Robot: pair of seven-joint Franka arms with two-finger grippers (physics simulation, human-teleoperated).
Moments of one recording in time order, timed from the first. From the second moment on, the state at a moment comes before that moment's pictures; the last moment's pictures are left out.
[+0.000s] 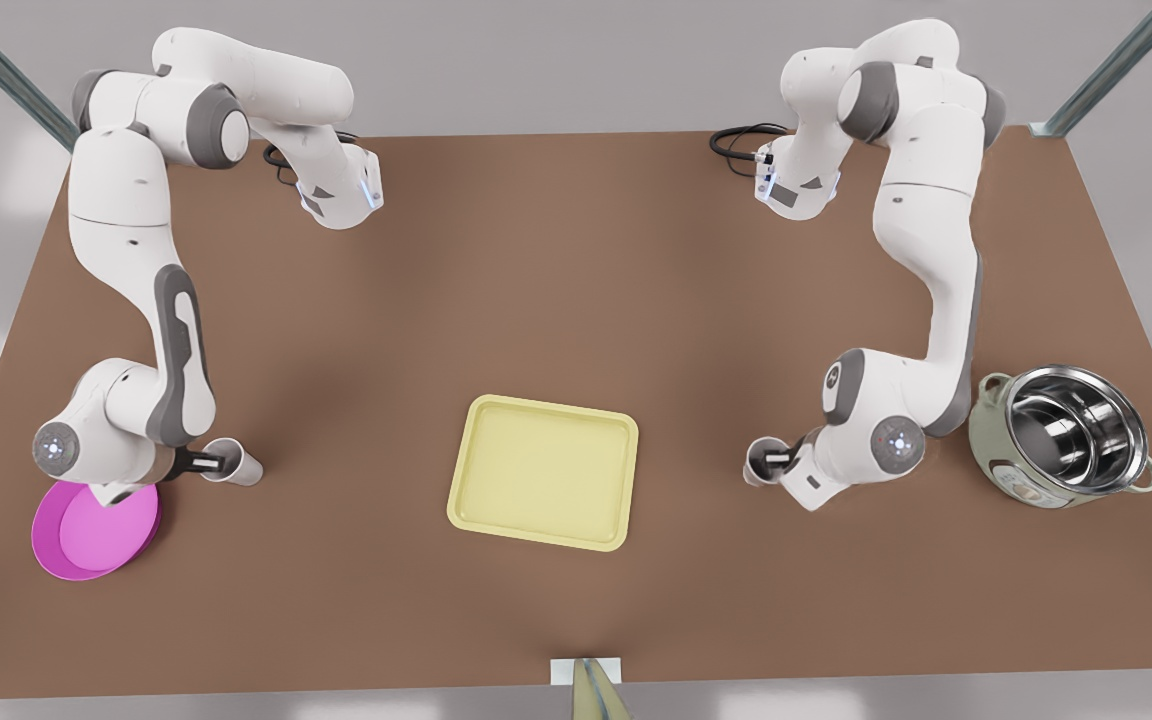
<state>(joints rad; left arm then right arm) -0.11 0.70 -0.21 -1.38 -0.03 1.94 -0.19 -0.09 0.66 -0.16 -1.63 0.14 2.10 -0.18</state>
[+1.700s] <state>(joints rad) -0.20 0.24 -0.02 -1.35 0.12 1.42 -0.75 0.49 0.67 -0.03 -1.47 0.38 2.25 -0.09</state>
